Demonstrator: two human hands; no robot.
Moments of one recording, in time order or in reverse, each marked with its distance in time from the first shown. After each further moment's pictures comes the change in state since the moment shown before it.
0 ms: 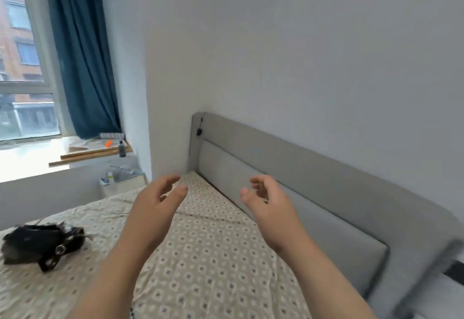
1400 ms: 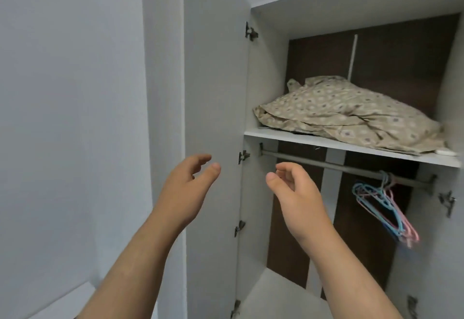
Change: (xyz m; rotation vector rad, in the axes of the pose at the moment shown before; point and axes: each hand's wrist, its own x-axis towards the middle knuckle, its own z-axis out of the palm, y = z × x) left_hand -0.545 0.419 0.276 -0.871 -1.660 0.600; right_hand -0.623 -0.129 -0.386 -0.676 1.766 0.474
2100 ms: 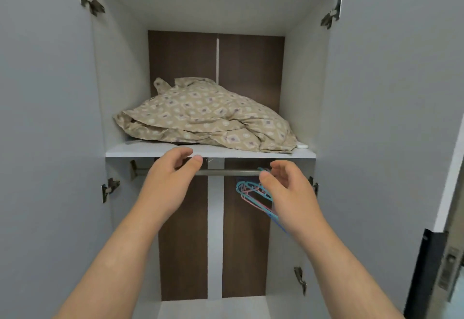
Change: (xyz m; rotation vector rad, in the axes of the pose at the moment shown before) left_hand 0.186 -0.016 0.186 -0.304 -0.443 0.168; right_hand 0.106 0.053 -0.074 -0.318 0.577 0.159
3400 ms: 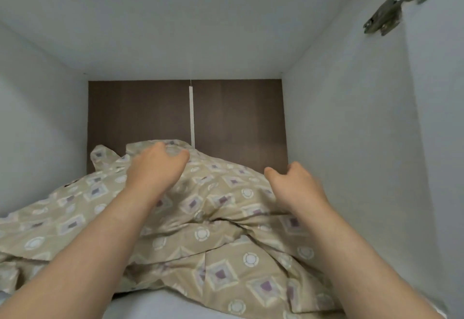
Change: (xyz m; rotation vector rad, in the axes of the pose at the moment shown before) left_hand 0.471 -0.062 0.179 0.560 0.214 0.109; right_hand 0.485 0.089 0.059 -0.497 0.264 0.055
